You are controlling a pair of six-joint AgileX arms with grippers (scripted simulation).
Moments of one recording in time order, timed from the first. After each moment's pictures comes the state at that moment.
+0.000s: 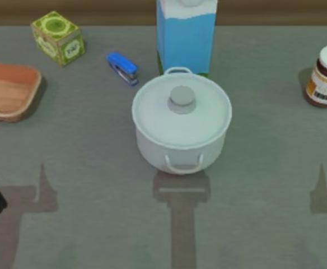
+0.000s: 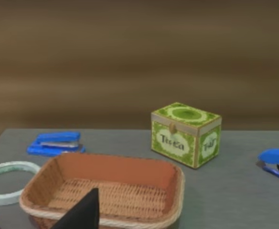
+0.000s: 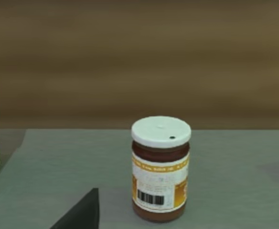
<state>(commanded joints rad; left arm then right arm) 0.00 0.00 0.00 0.00 0.00 0.00 0.00 0.00 0.00 0.00 0.00 0.00</state>
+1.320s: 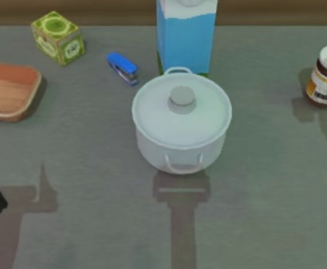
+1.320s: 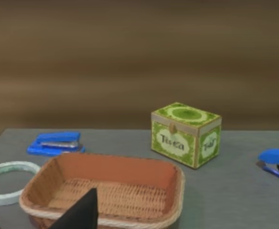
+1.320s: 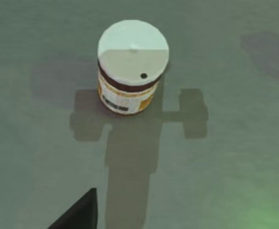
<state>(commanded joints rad) 0.00 0.00 0.00 0.00 0.00 0.00 -0.05 1.36 1.42 -0.90 0.02 -0.14</state>
